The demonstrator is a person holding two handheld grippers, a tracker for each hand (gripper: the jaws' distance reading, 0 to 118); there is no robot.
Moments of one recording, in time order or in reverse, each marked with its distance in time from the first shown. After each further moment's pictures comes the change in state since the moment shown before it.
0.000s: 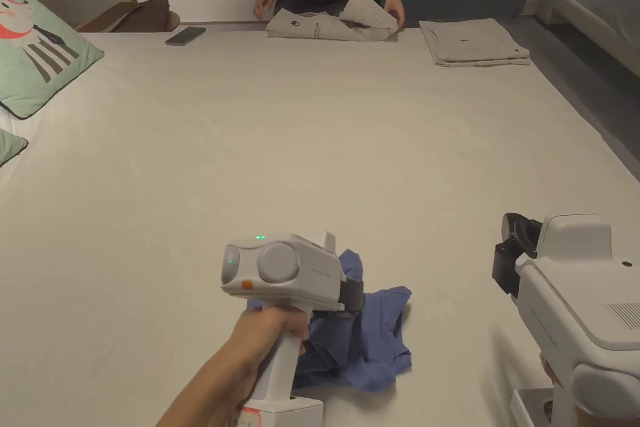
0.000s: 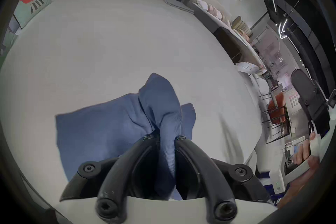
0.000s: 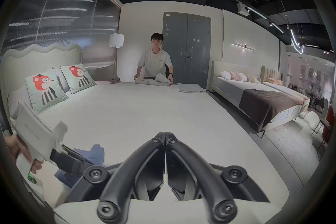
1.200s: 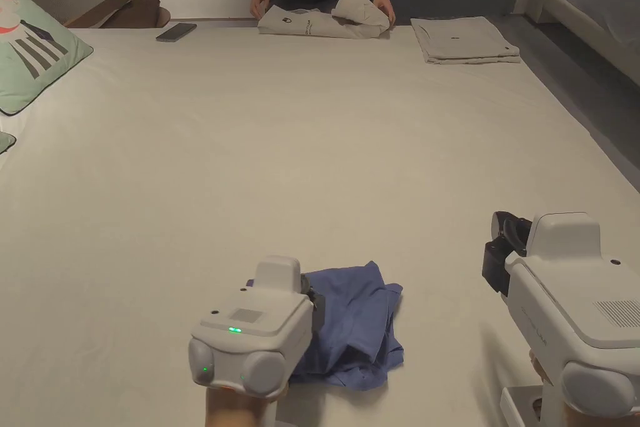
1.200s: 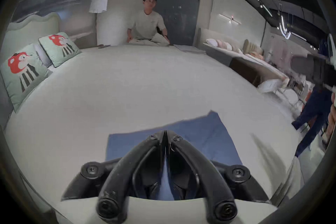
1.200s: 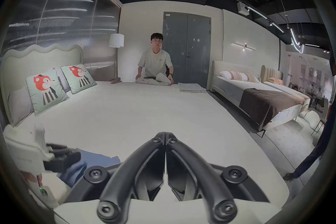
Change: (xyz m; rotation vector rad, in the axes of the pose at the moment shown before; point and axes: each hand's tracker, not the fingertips) left arm -0.001 -0.081 0.014 0.458 0.269 -0.172; right arm -0.003 -0.001 0.005 0.000 0.008 -0.004
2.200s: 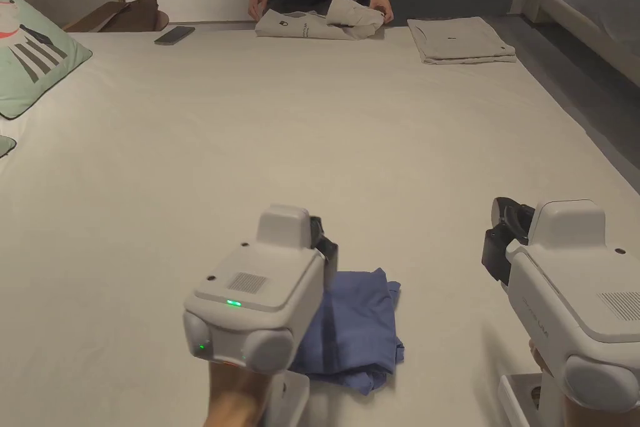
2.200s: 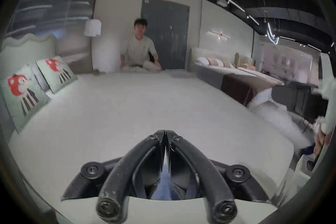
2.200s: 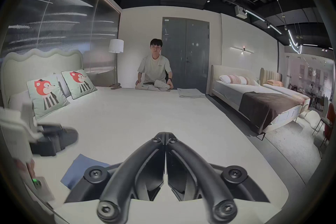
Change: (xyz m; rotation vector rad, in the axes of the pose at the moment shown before) left arm 0.010 0.060 0.059 0.287 0.013 -0.059; right arm -0.004 0.012 0.014 0.053 0.000 -0.008
